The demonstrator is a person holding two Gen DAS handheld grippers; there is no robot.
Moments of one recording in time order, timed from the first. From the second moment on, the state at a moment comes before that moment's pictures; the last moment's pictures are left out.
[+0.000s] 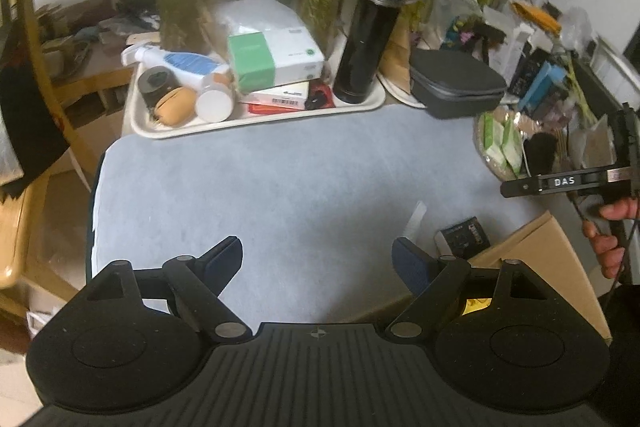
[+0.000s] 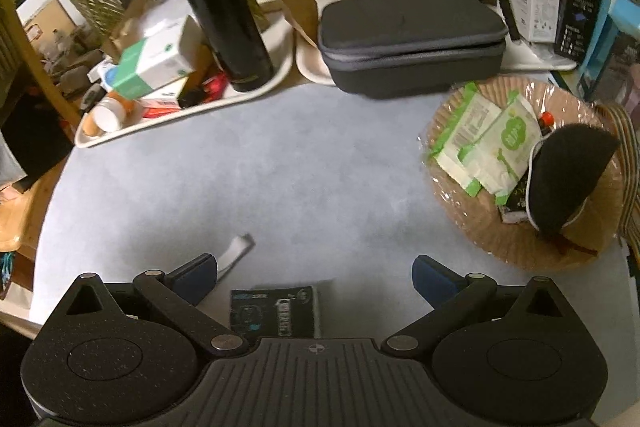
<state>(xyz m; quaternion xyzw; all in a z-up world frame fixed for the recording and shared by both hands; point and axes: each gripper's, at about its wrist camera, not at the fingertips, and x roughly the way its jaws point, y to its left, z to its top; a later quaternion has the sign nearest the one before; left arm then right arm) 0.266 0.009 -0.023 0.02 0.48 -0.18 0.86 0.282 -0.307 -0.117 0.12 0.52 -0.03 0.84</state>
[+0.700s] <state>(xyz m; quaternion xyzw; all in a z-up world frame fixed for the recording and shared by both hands) 0.372 -0.116 -0.093 0.12 0.63 -0.27 0.72 0.284 -0.313 -0.139 0.10 0.56 -0.05 0.82</state>
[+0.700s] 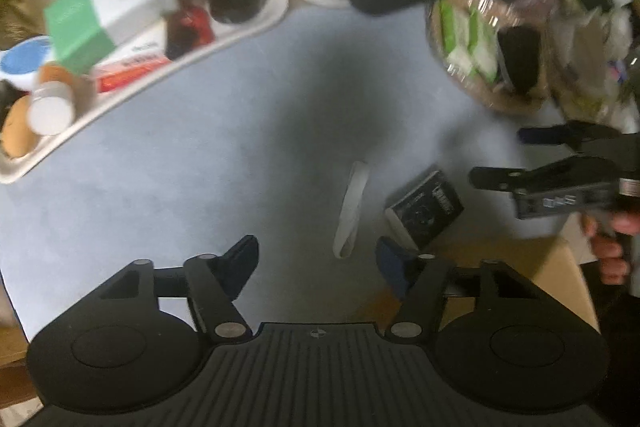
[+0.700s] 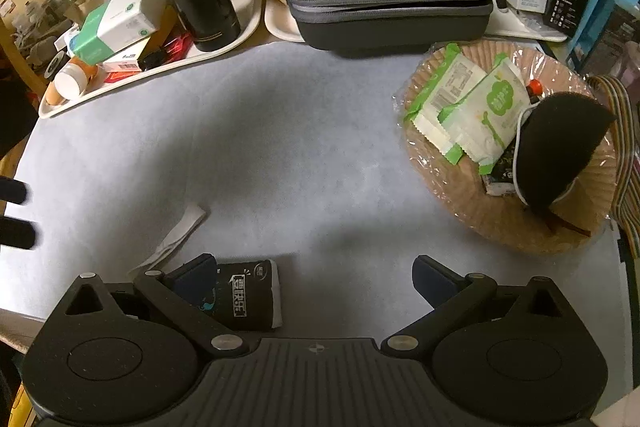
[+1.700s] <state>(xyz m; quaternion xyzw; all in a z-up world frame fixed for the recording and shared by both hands) 0.395 -0.191 -0.189 0.22 0.68 -0.26 0.64 0.287 -0.315 -0.138 0.11 0.56 -0.06 0.82</state>
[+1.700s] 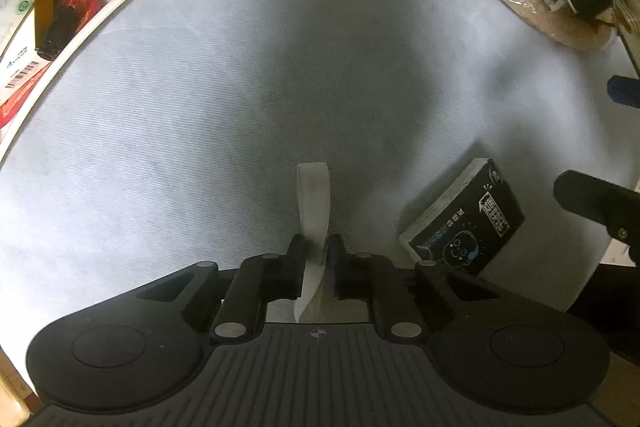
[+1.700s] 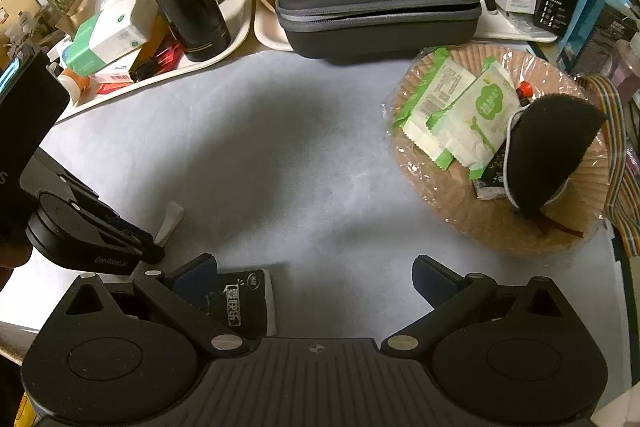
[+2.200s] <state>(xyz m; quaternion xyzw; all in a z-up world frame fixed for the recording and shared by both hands) 0.401 -0.149 -0.120 0.17 0.62 -0.24 0.73 0.293 -0.315 -0.133 -0.01 0.54 0.02 0.84</state>
